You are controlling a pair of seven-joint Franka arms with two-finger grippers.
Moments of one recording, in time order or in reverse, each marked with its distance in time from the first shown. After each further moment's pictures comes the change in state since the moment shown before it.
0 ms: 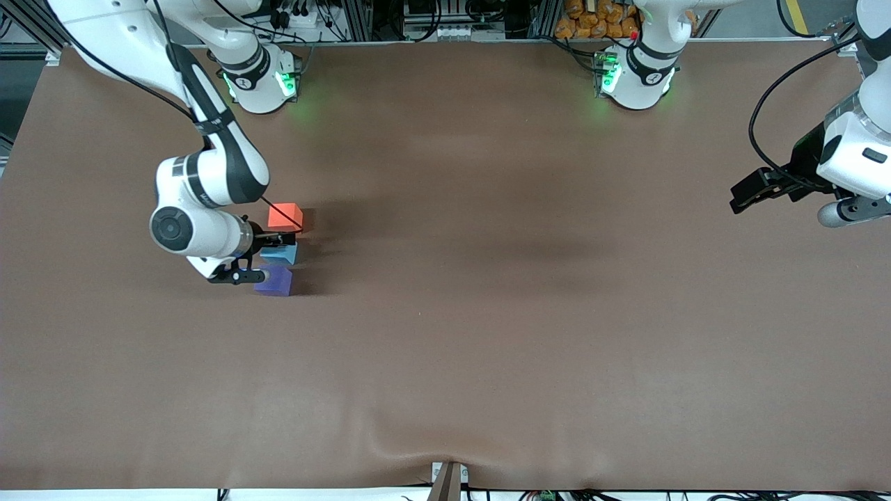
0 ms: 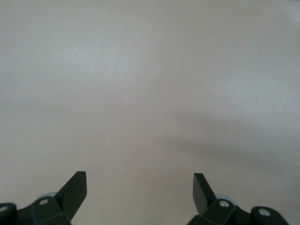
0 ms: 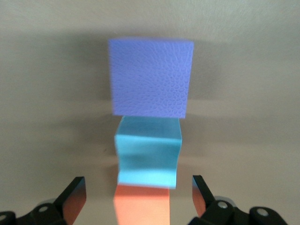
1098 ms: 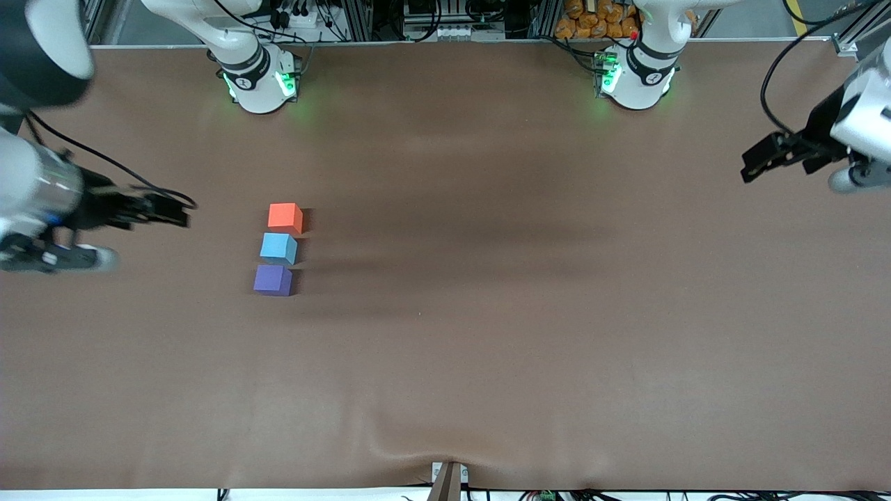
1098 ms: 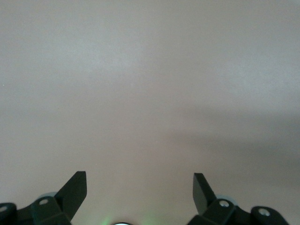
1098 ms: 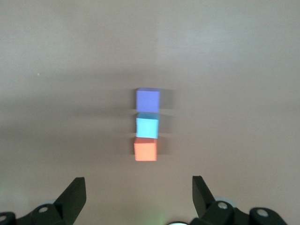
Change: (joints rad) left arm 0.002 -0.072 0.000 0.033 0.000 -0.135 0.082; right arm 0.008 -0.050 -0.078 0.842 -0.016 -0.726 -0.020
